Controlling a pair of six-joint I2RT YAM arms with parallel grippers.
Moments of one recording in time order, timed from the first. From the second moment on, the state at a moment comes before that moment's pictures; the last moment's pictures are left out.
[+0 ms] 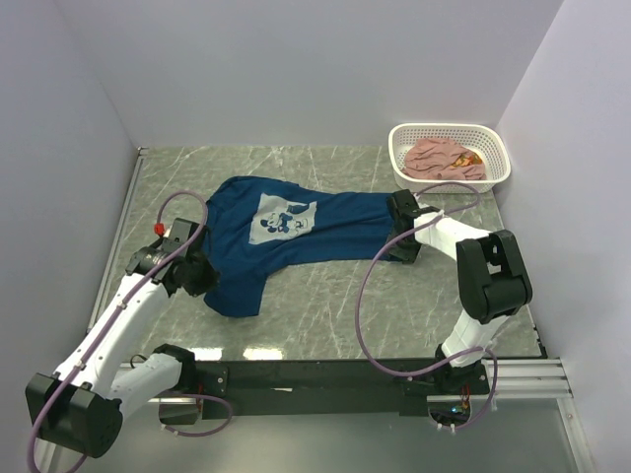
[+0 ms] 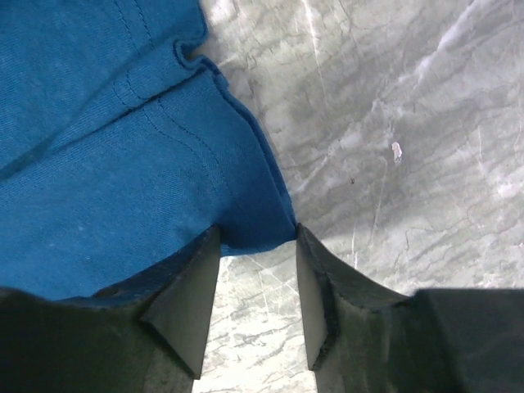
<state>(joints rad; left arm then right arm) -0.30 0.97 0.85 -0.97 -0.13 -0.88 0.27 1.72 1.02 -0.56 0.24 0.70</state>
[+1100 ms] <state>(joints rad) 0.09 1.38 2.15 -1.02 -0.20 -0.69 0.23 1.49 1.93 -0.87 0.26 0.49</state>
